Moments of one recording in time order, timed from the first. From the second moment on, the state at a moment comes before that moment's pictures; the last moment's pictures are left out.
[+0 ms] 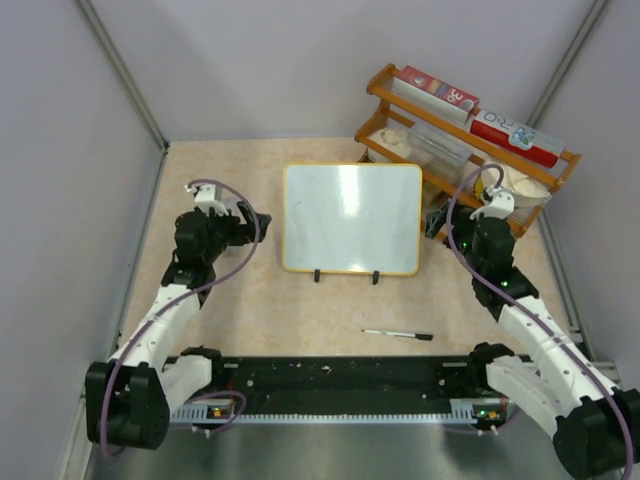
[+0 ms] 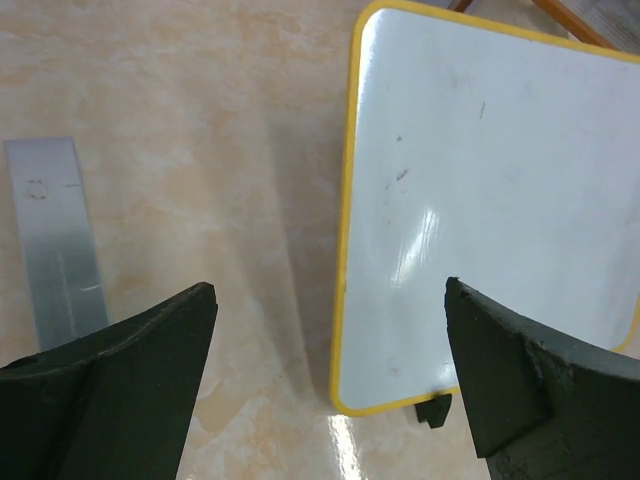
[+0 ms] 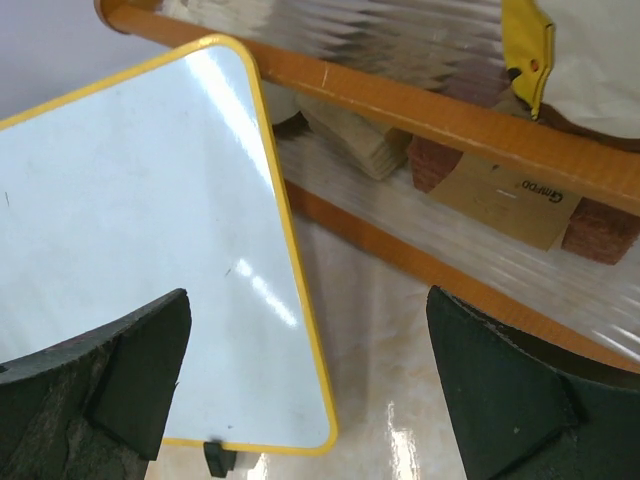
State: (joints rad) left arm -0.10 1.00 0.56 0.21 0.25 -0.36; right arm 0.28 0.82 0.56 0.01 0.22 0.45
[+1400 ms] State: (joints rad) left arm -1.26 1.73 1.00 -0.12 0.22 0.19; right arm 0.28 0.98 0.59 -0.13 0.06 0.44
